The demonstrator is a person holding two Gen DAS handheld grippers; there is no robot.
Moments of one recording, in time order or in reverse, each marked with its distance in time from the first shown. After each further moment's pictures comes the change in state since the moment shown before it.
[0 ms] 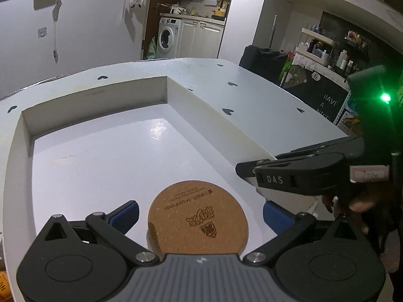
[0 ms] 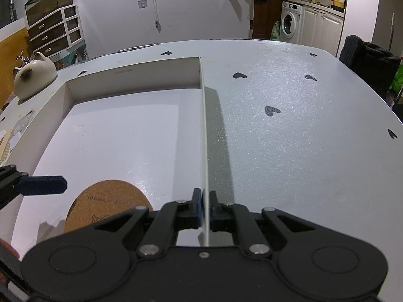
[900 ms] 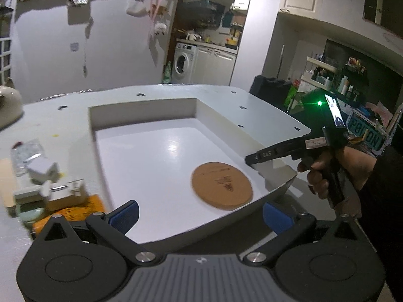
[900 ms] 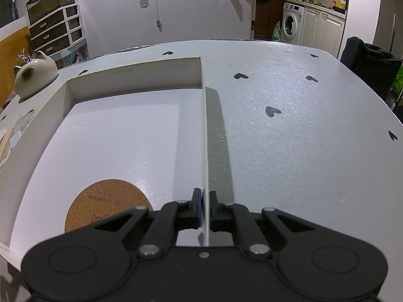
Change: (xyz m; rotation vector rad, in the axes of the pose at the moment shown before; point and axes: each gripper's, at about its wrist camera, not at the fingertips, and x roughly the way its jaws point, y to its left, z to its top) left arm -0.120 0.027 -0.066 -0.045 -0.143 0.054; right arm 0.000 0.000 0.000 -0.009 -0.002 0.001
